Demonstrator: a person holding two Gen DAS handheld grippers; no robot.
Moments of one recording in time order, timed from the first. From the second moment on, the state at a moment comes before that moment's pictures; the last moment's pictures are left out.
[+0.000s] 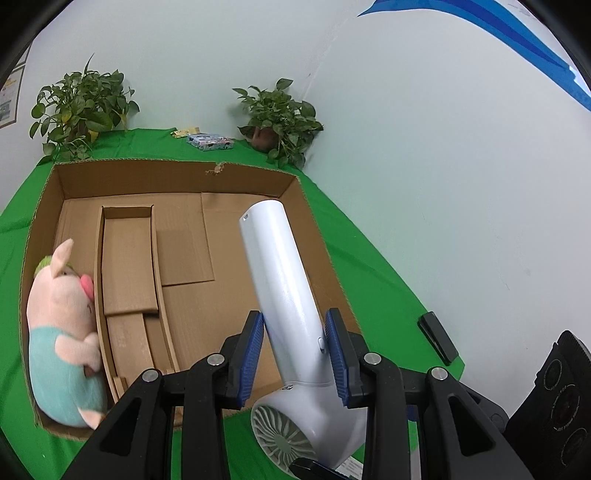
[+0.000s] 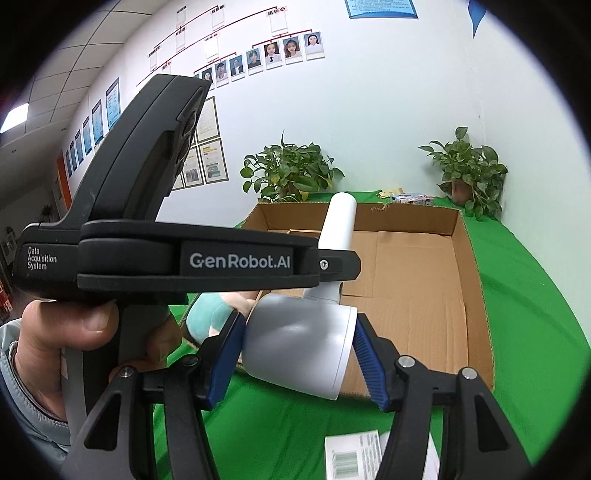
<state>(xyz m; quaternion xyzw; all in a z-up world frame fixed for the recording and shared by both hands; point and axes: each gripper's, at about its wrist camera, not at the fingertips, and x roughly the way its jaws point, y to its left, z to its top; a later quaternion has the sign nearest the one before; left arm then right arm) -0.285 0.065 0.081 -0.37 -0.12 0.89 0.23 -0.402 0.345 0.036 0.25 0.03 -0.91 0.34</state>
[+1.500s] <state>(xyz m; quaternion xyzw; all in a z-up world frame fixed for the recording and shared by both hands) -0.348 0.041 -0.030 -0.46 -0.12 0.86 0.17 -0.501 0.319 -0.082 0.44 -0.02 -0.84 0.33</state>
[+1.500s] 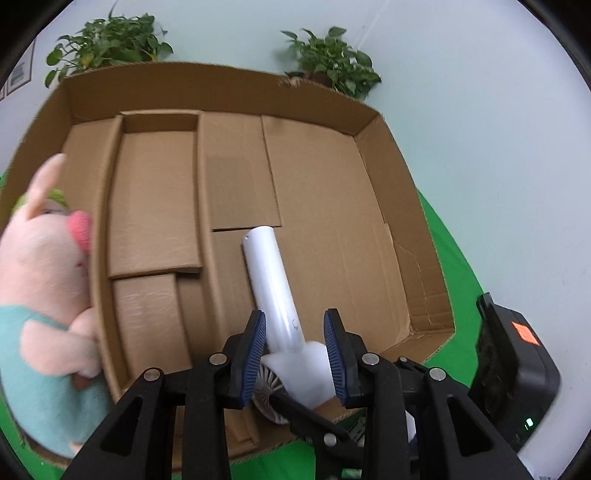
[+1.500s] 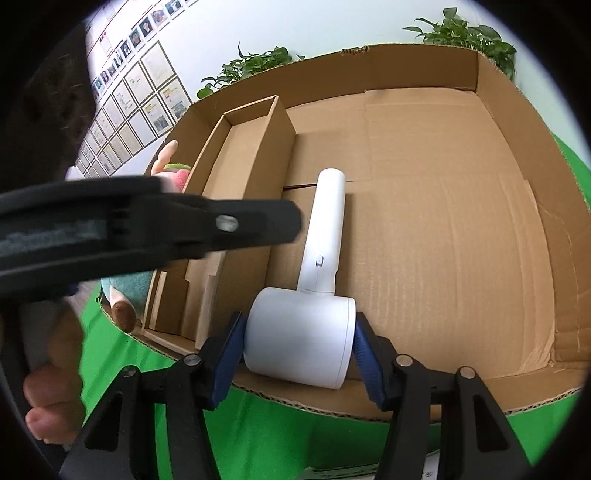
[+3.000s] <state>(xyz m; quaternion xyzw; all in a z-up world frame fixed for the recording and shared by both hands) -0.171 0.030 0.003 -0.25 -0.02 0.97 0.01 -0.373 0.372 -0.014 0.22 0.07 -0.93 0.27</state>
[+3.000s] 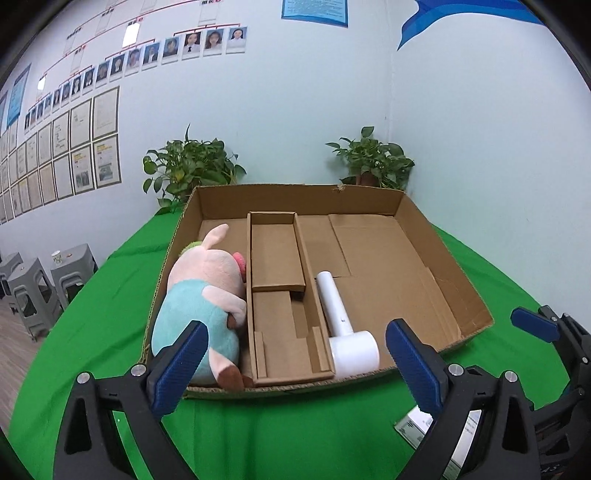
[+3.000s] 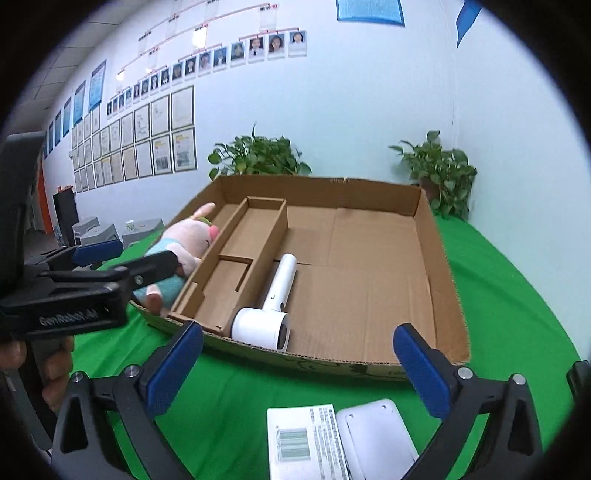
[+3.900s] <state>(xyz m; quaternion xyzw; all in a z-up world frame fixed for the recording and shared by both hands) -0.138 0.039 -0.009 -0.26 -0.06 0.96 0.02 -0.345 0.394 -0.038 0.24 0.06 -0.93 0.28</state>
